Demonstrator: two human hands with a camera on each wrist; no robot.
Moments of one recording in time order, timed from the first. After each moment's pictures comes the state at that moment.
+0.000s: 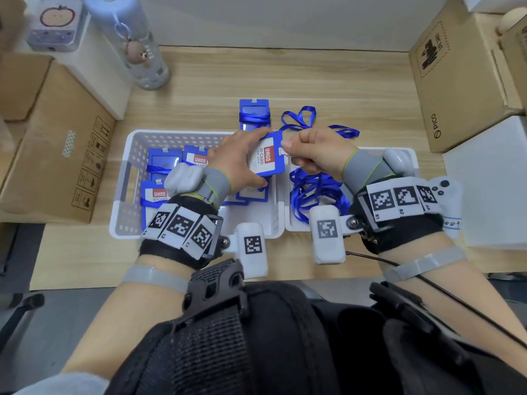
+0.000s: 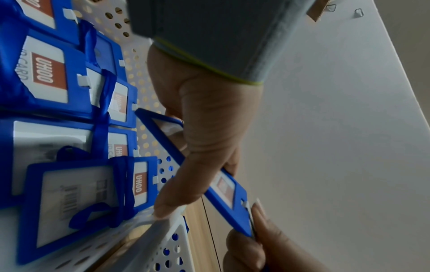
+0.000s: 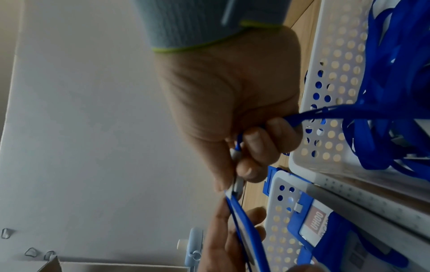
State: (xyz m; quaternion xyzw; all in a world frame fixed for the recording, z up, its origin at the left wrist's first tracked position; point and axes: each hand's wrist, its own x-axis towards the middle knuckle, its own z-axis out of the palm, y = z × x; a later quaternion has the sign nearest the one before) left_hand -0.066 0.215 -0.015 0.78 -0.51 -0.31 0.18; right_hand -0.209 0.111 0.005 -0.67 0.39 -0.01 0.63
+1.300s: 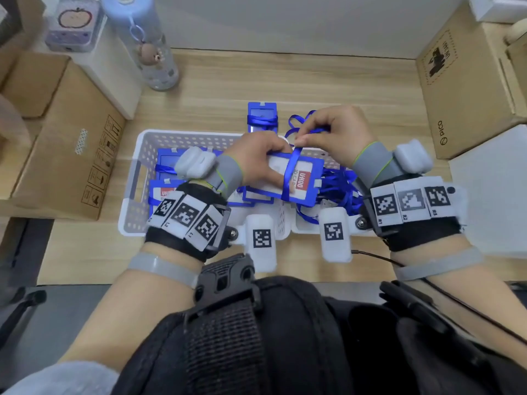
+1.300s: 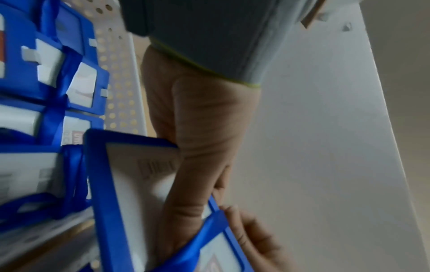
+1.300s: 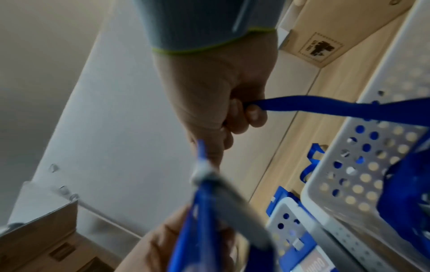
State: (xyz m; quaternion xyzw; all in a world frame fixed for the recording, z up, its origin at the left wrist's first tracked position) left_hand -0.066 0.202 -0.001 0.68 -0.60 -0.35 0.24; right_hand -0.205 0.103 0.027 -0.85 0.35 -0.13 0.37
